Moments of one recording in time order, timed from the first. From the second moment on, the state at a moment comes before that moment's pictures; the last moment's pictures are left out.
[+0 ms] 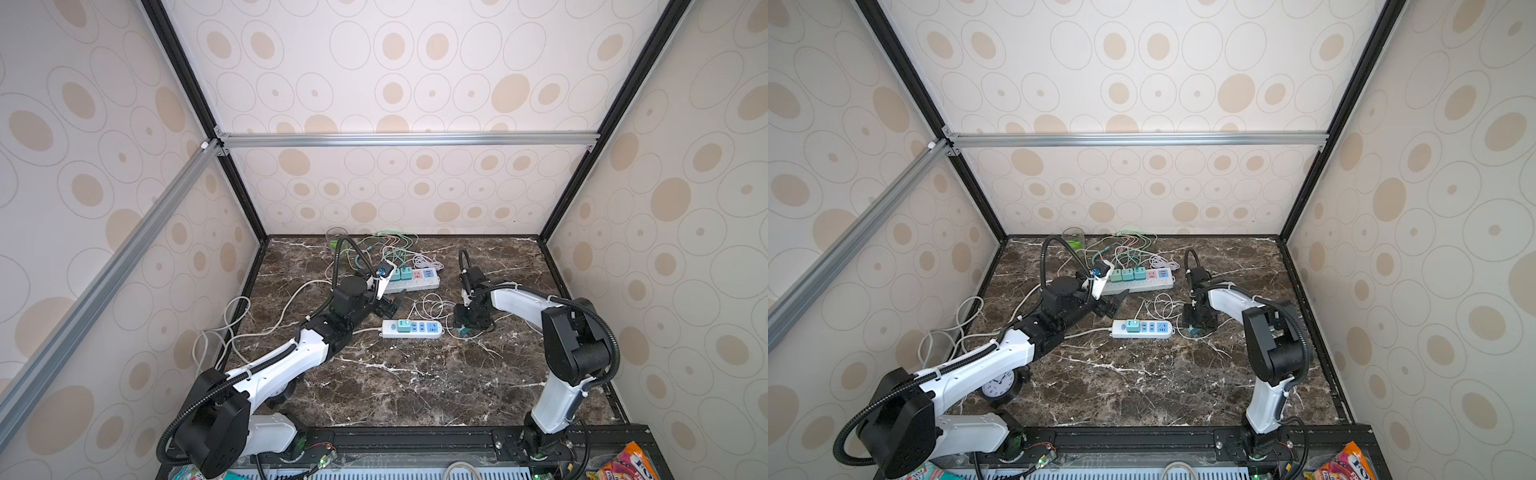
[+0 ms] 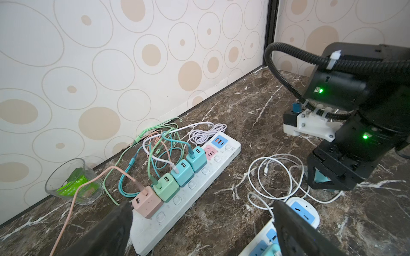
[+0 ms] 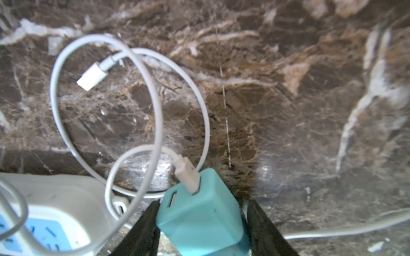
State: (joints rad) left arm -0.62 1.29 0.80 0.21 -0.05 0.19; right arm 0.33 1.81 1.15 -0.73 -0.03 0.41
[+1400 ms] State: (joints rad) left arm -0.62 1.39 0.90 0.09 -0.02 0.17; right arm 0.33 1.79 1.12 -0.78 0.04 0.13
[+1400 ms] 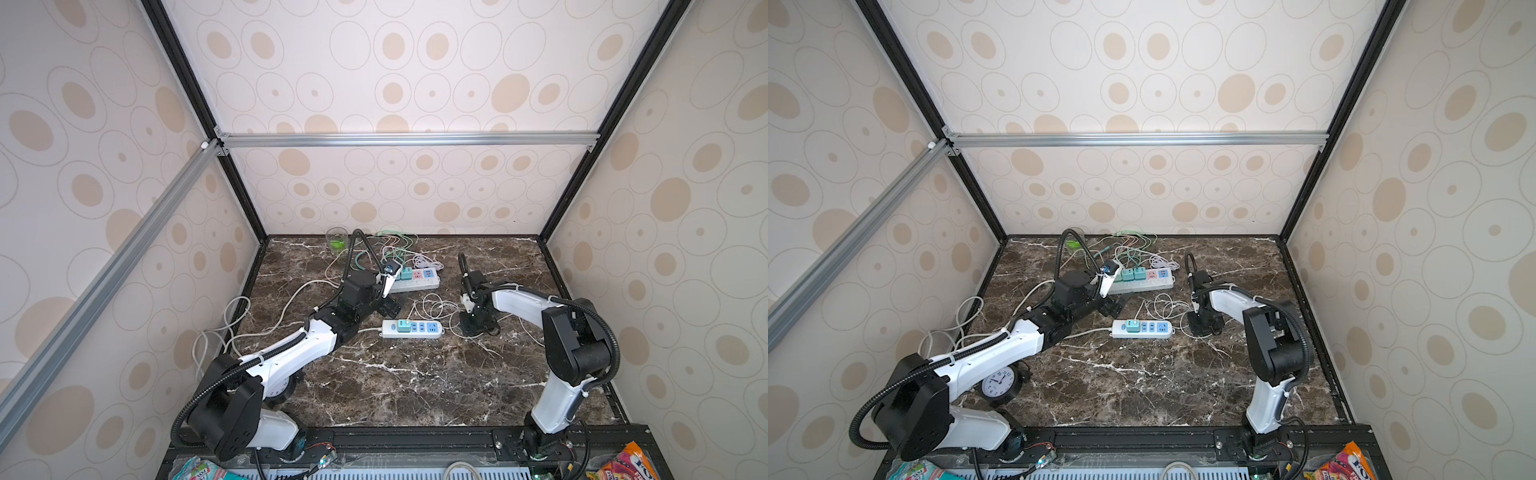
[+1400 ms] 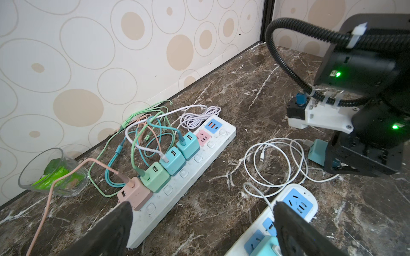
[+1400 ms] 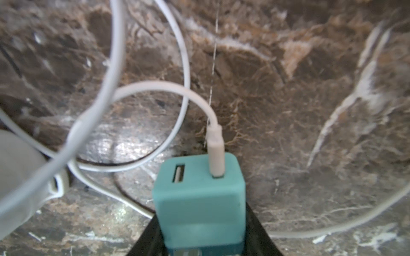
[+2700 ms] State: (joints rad) left arm -0.49 1.54 1.22 -0.13 0.81 -0.05; right arm 0.65 1.28 0.99 -0.36 0.18 -0.51
